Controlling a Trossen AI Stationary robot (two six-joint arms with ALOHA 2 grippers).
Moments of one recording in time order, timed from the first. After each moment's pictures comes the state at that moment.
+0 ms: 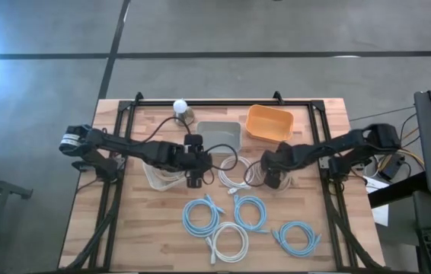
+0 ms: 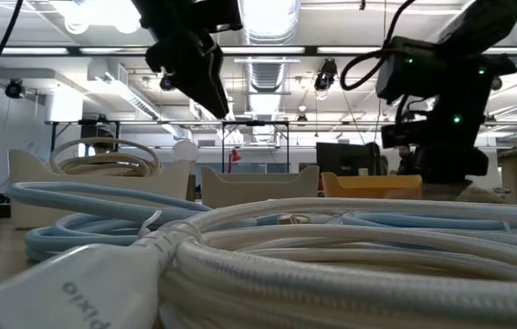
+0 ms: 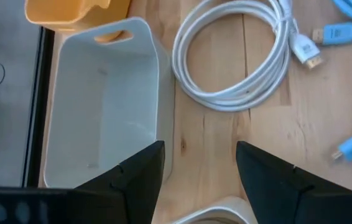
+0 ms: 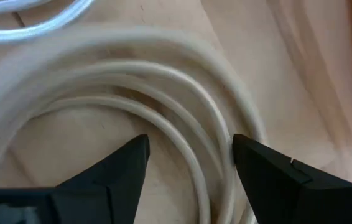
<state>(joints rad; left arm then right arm) -0.11 1.55 1.22 -0.64 -0.40 0.10 -0.02 1.49 0.62 -0.52 0.23 0.44</state>
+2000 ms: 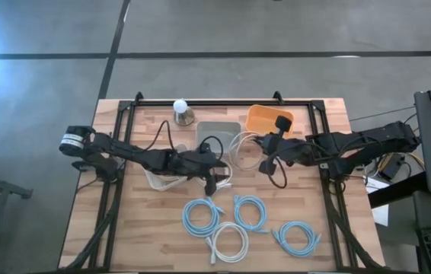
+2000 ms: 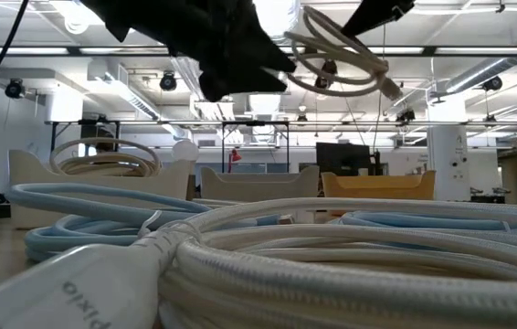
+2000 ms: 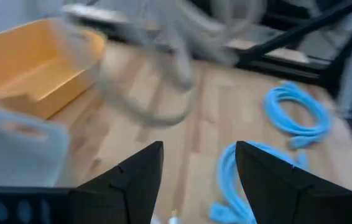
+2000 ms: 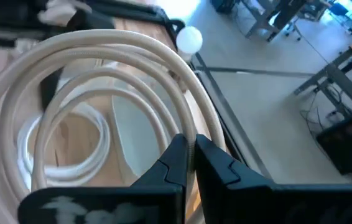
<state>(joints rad) -0.11 1.55 0.94 0.25 -0.17 -0.25 0.17 1.19 1.09 -0.54 0.68 0.02</state>
